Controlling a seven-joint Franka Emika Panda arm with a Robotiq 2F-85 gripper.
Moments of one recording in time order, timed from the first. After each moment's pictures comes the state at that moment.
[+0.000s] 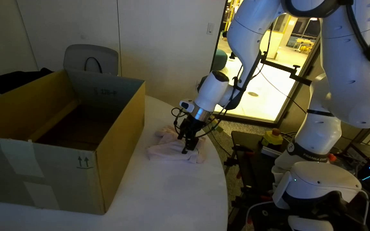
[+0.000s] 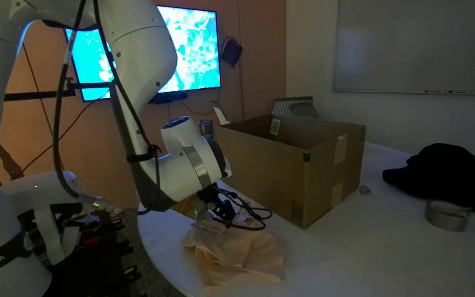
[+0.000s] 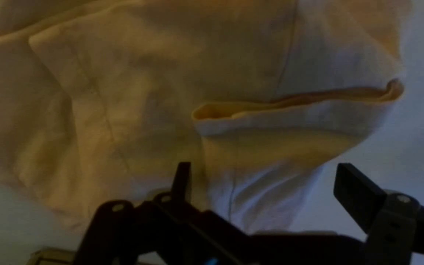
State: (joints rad) arm -0.03 0.50 -0.31 -2.35 -1.72 3.46 1.08
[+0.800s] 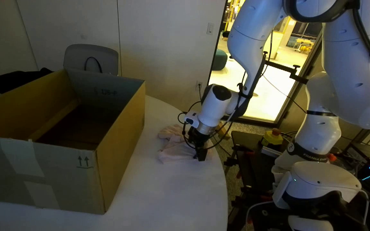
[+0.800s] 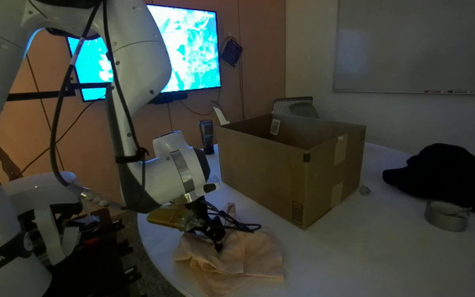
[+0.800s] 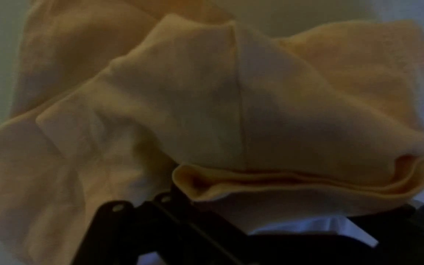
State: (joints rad) arm 0.16 0.53 -0.42 -2.45 -1.65 3.25 0.98
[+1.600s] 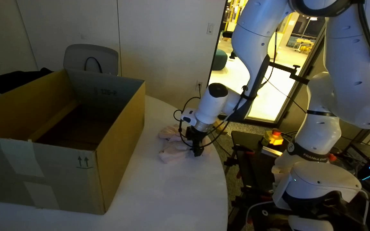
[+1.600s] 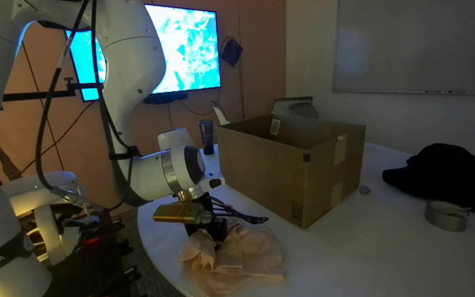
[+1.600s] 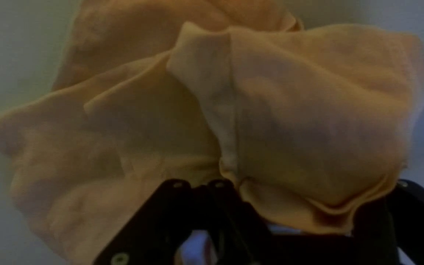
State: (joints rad) arm 0.10 0.48 -0.36 -2.50 -1.36 3.16 0.57
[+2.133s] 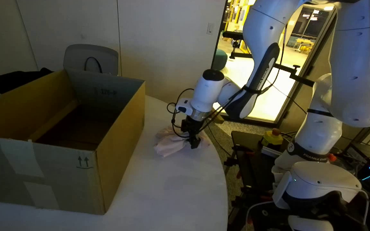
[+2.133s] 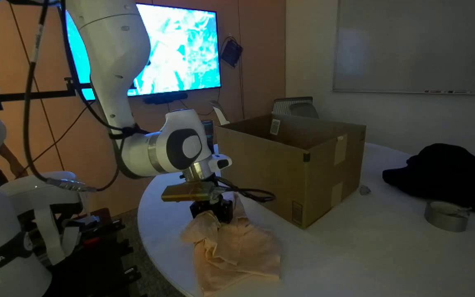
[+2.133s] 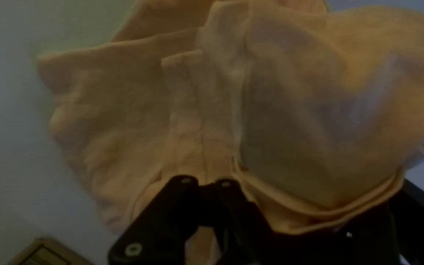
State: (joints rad) arm -0.16 0.31 -0.05 -2.56 -0.91 3.00 0.03
